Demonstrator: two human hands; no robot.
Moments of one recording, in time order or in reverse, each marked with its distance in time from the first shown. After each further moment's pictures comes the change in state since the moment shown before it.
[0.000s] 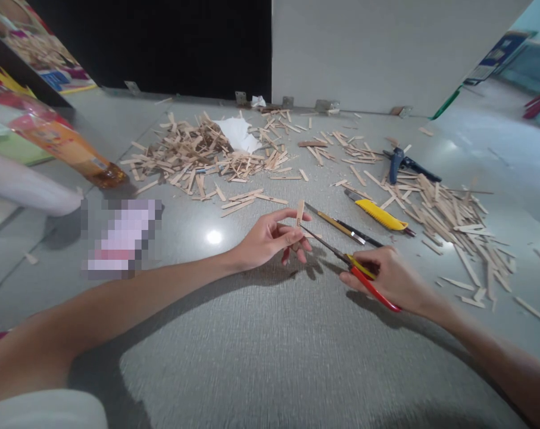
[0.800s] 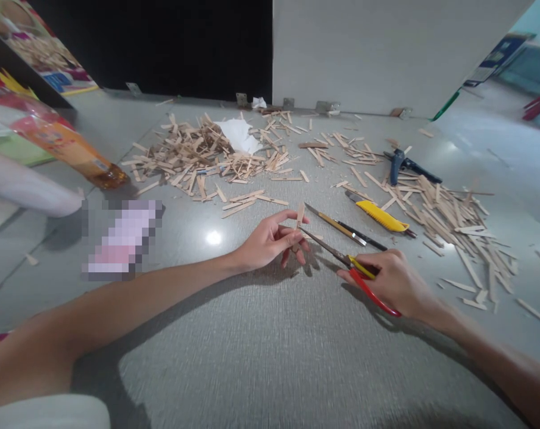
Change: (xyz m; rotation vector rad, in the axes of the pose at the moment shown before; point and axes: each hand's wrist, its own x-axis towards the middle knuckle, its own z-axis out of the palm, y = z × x) left_hand 0.001 -0.004 -0.002 0.069 0.021 -0.022; right_hand -0.002 -0.003 0.003 0.003 0.051 0.042
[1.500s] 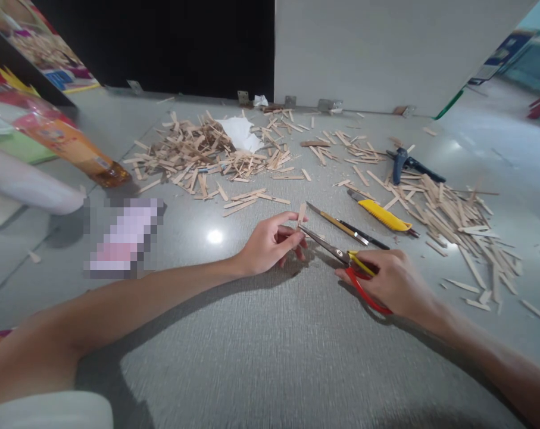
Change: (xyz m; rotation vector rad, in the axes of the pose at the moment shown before) left_hand -0.008 -0.001 0.007 0.206 0.147 0.022; right_hand -0.002 -0.001 0.006 -0.135 0.158 -0.114
